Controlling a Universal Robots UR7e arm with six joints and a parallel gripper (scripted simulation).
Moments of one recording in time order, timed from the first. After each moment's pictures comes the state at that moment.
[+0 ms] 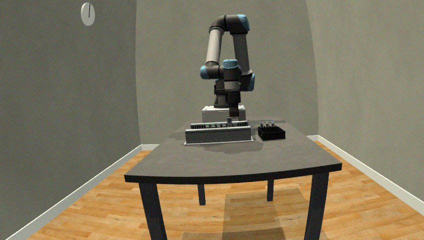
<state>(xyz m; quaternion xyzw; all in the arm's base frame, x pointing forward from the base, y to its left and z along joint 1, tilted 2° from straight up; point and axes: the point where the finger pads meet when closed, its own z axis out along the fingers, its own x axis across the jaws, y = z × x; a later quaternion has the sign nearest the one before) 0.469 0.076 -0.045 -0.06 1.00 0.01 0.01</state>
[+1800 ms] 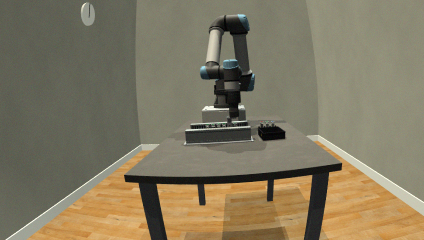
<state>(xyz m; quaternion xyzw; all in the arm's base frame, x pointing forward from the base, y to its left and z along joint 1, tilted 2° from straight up) 0.470 0.076 -0.046 -0.06 1.00 0.01 0.01</state>
